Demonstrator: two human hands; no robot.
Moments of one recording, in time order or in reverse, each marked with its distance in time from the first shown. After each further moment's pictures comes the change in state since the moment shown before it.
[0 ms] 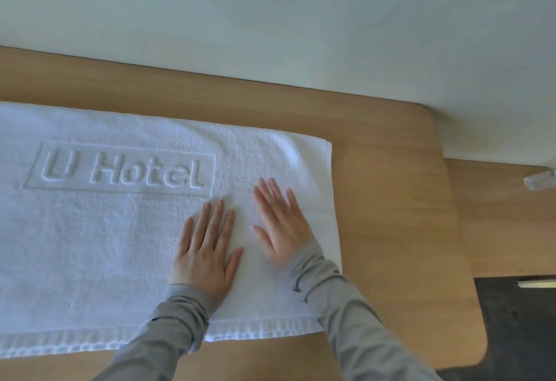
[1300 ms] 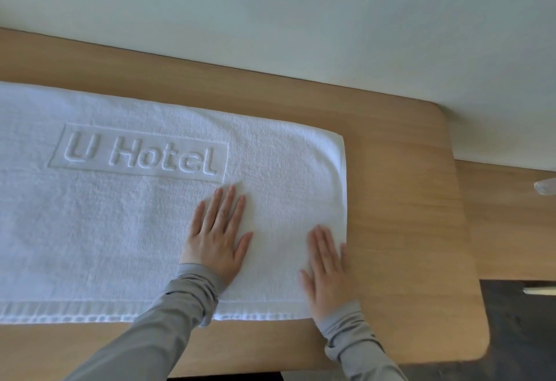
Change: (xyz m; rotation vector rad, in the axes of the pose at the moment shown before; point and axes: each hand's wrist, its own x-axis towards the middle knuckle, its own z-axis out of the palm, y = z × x) left_hand -0.001 -0.003 0.007 0.012 0.046 -0.007; right_hand -0.120 0.005 0.017 -0.098 -0.178 0.328
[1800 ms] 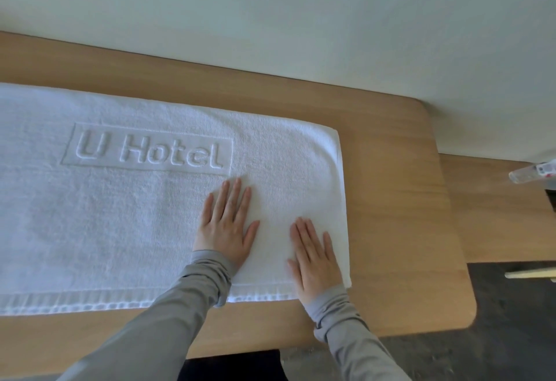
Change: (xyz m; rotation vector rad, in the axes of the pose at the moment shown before) left_hand 0.000 -0.001 -0.005 -0.059 -0.014 0.008; right_hand -0.002 -0.035 0.000 0.011 0.046 -0.057
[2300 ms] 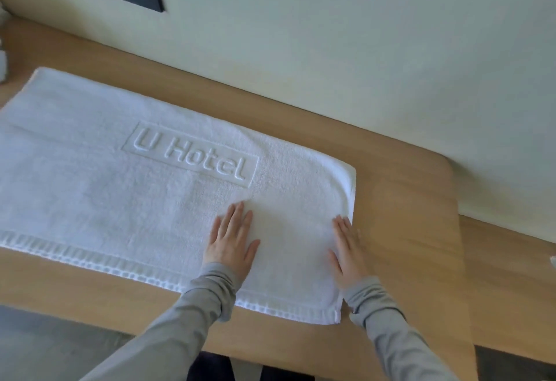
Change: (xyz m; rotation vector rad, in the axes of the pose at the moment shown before) left_hand -0.024 0.019 -0.003 -0.087 -0.049 -0.275; right_hand 0.049 0.078 -0.055 0.132 -0.048 -0.117
